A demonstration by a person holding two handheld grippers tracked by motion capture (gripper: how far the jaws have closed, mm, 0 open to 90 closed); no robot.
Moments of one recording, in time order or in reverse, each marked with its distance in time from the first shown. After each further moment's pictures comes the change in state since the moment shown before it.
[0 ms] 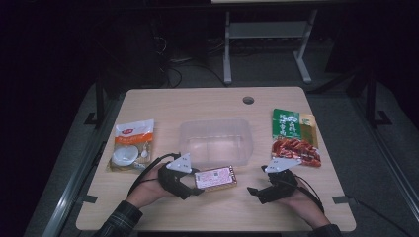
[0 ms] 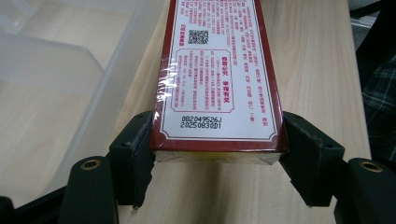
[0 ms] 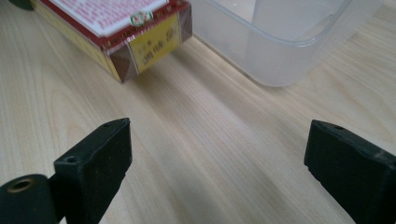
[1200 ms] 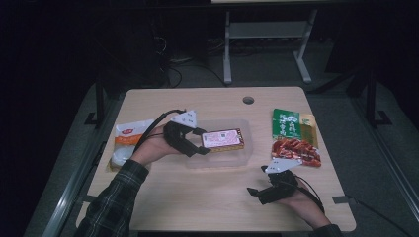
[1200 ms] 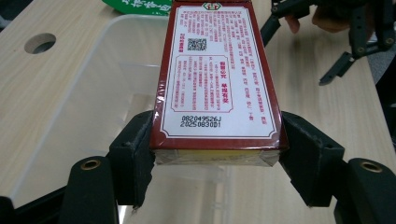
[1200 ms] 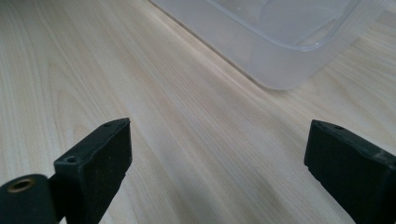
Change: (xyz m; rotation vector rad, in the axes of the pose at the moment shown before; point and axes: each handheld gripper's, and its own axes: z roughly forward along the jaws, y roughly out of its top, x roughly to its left) left arm 0.074 0.083 -0.031 -0.052 0.006 0.079; right arm 0.002 0.000 -0.002 -0.007 0.008 -0.008
